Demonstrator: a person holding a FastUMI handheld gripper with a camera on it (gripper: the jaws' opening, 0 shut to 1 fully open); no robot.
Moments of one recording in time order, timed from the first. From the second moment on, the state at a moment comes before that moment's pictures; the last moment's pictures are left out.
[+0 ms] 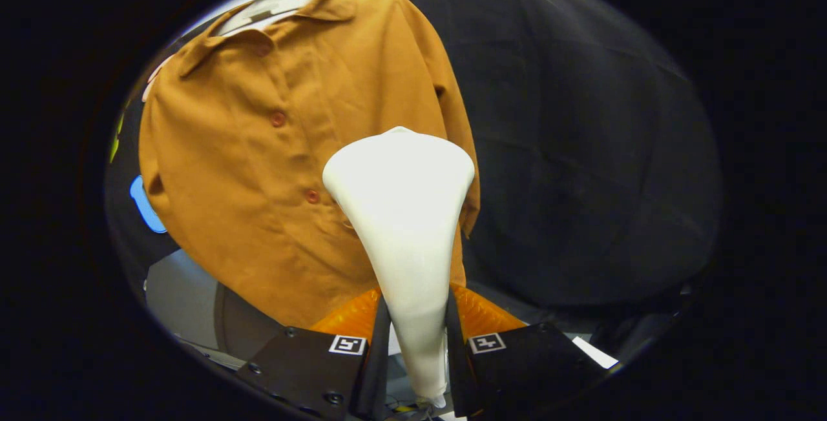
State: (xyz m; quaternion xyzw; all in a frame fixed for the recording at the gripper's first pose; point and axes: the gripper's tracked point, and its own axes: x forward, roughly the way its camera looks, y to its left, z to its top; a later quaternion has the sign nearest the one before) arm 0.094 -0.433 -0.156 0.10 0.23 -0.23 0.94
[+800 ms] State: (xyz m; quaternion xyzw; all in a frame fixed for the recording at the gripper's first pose) arm 0.113 -0.121 -0.017 0.05 0.09 0.00 0.99
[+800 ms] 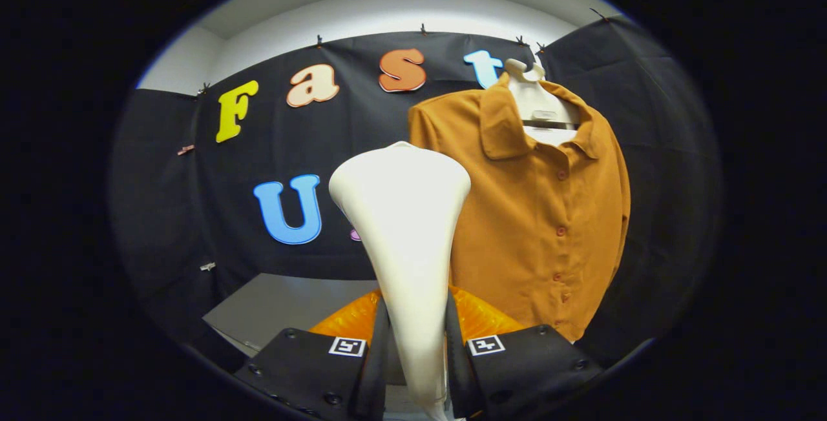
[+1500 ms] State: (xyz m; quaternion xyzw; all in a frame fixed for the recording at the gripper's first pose) arm 0.062 -0.001 -0.018 0.04 0.10 0.03 0.99
